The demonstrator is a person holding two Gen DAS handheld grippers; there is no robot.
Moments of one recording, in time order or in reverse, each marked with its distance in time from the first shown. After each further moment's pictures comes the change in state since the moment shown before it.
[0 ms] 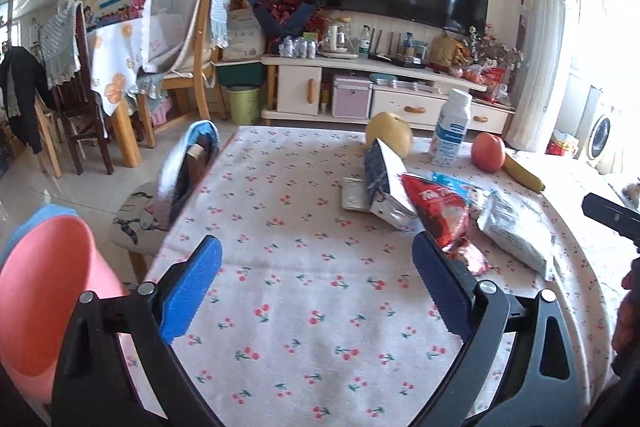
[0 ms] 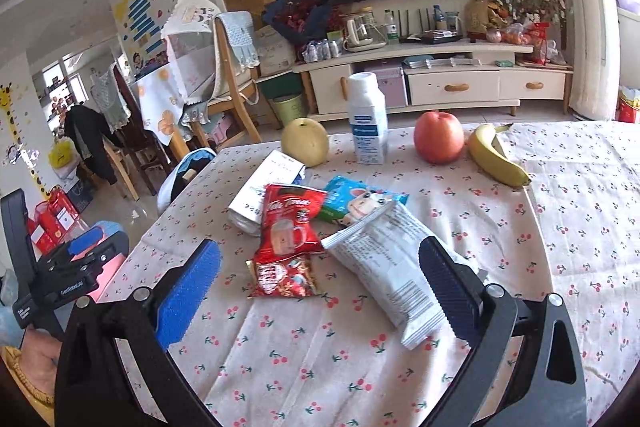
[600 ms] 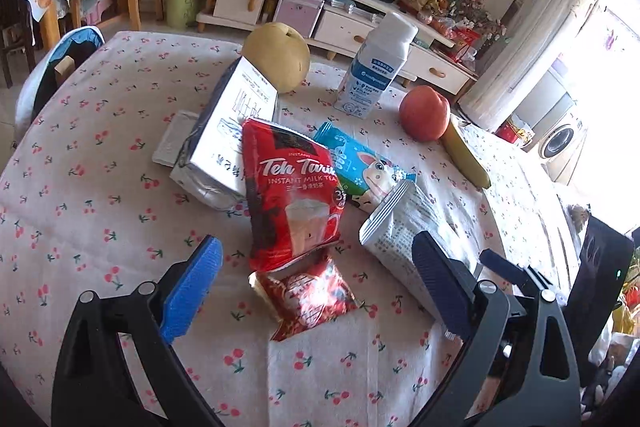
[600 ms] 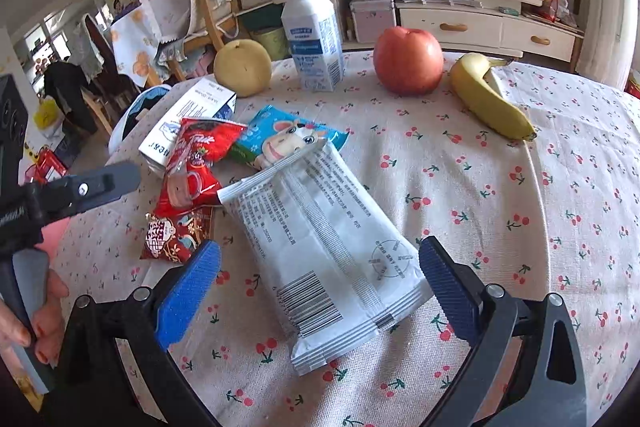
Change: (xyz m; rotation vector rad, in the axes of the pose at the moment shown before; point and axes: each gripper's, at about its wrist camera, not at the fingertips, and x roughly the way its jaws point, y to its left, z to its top) left arm 0.118 -0.112 0.019 -0.178 0.334 -0.219; right arm 0.081 -0.052 -0.012 -0.083 0.264 0.004
